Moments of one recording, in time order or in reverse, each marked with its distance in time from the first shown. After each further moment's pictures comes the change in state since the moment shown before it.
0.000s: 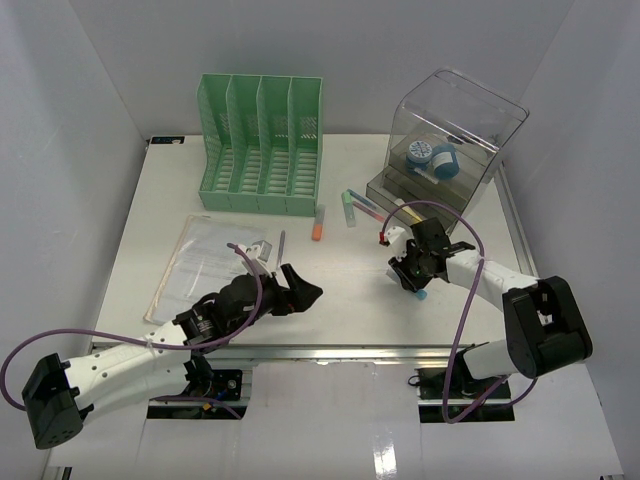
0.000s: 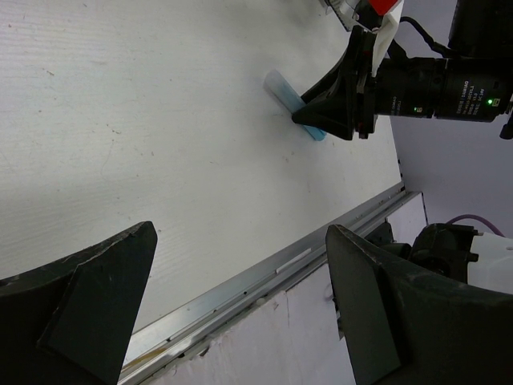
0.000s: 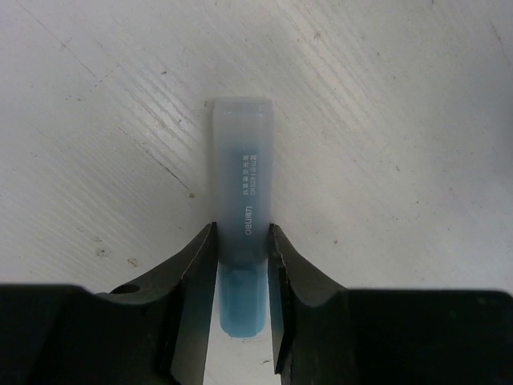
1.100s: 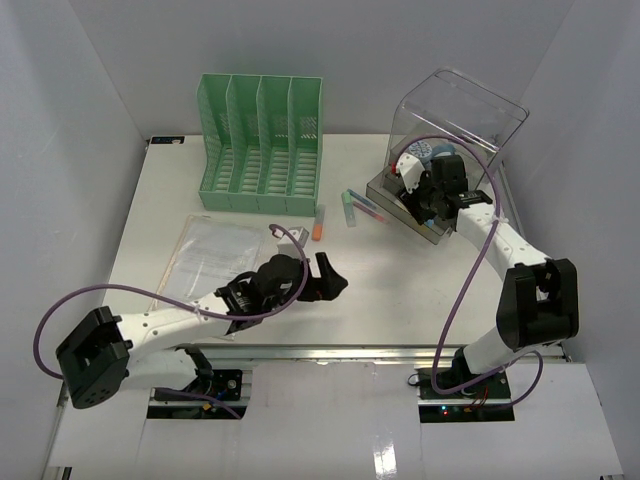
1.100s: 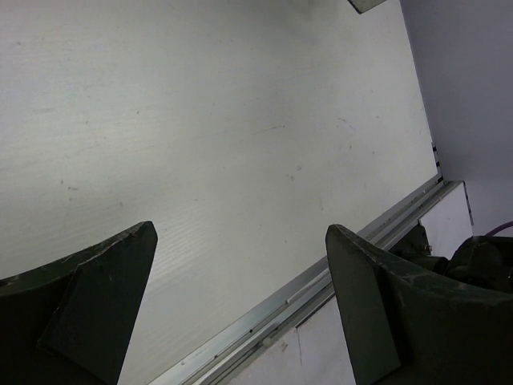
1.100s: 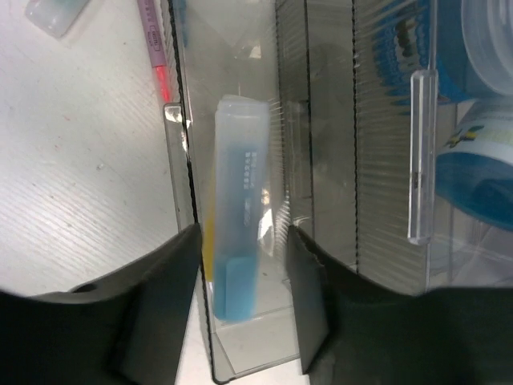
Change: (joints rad) left arm 0.000 0.368 0.154 0.143 0.046 0.102; right arm -0.141 0.137 0.465 0.027 0.044 -0.148
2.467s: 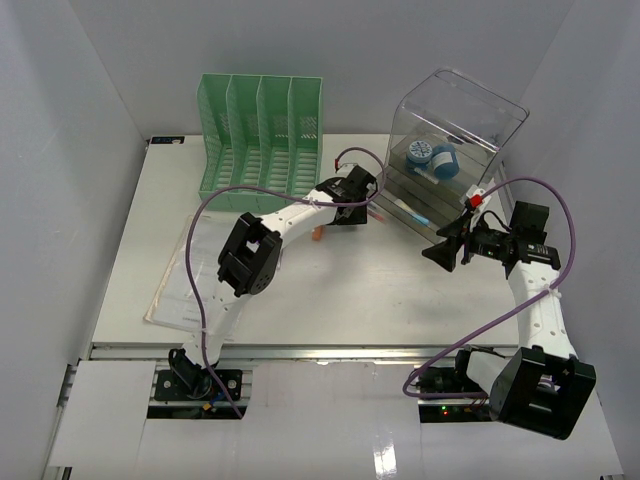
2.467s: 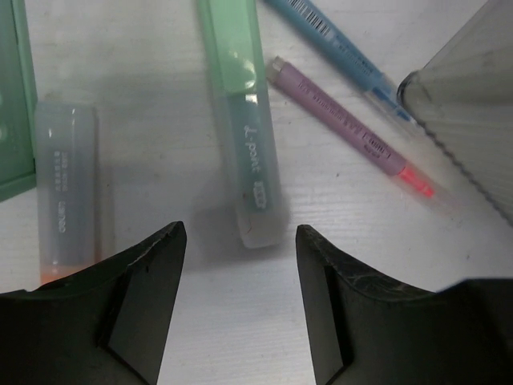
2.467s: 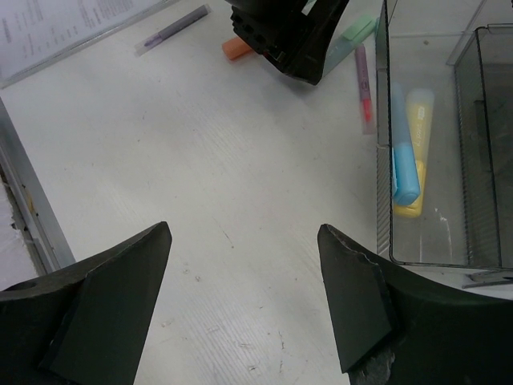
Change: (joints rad) left arm 0.233 1.221 1.425 -0.745 -0.154 0.178; right arm -0.468 -0.460 -0.324 -0.199 -0.990 -0.020
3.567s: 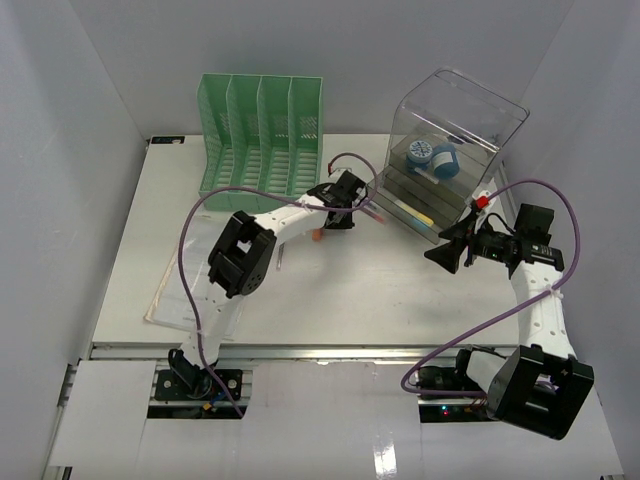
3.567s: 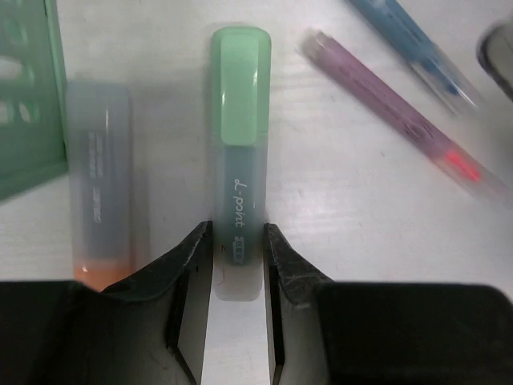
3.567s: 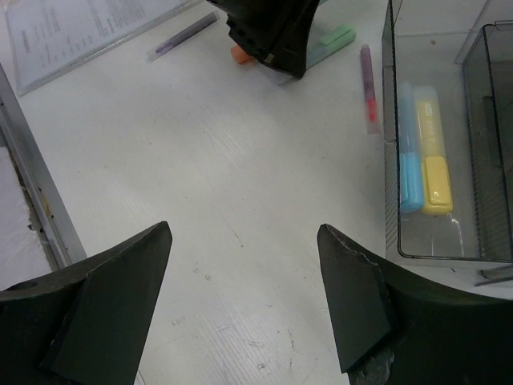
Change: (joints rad) left arm 0.021 -0.021 -0.094 0.102 -0.007 0.075; right arm -0.043 0.000 0.000 -0.043 -0.053 -0.021
